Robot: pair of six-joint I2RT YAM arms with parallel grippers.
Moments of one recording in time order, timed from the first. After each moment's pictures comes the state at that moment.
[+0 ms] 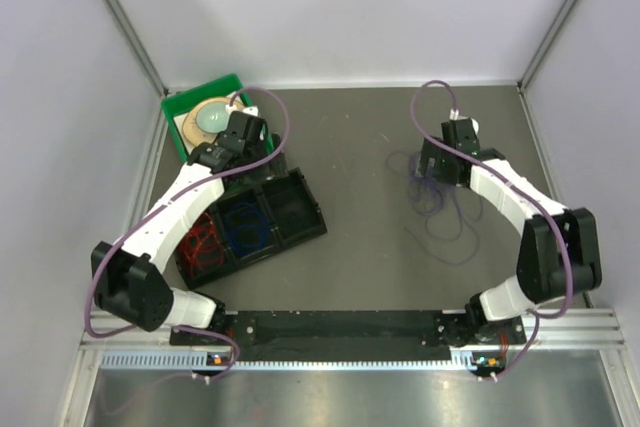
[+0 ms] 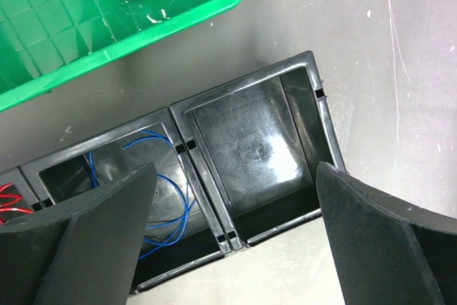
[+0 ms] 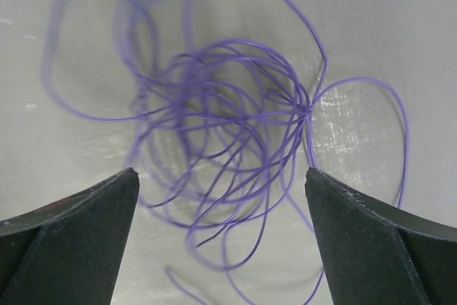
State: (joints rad) left arm -0.39 1.38 1.23 -0.73 -0.16 -0.47; right arm 0.22 1.48 1.02 -0.44 0.19 0.39
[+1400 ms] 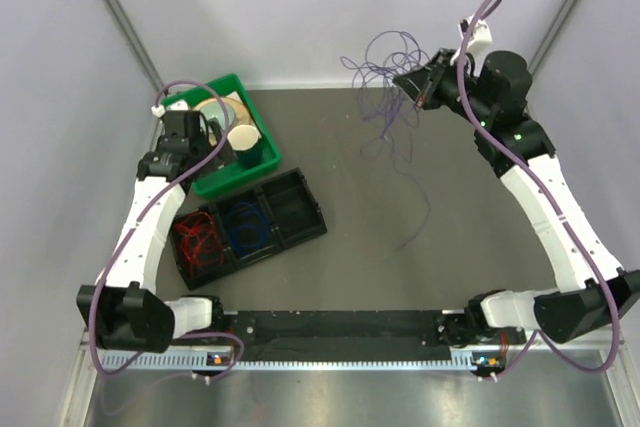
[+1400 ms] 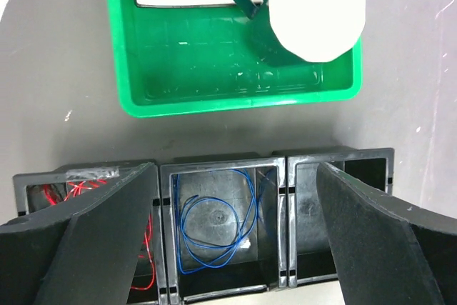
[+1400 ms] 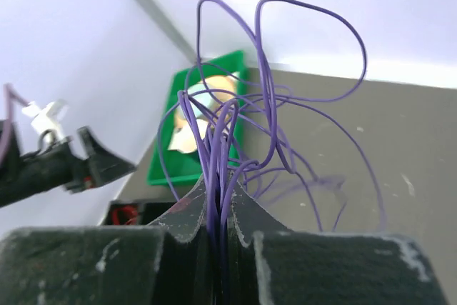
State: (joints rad) left arm -0.07 1.25 1.20 -0.72 -0.18 -0.48; right arm 0.33 1.29 1.47 -0.26 -0.30 0.47
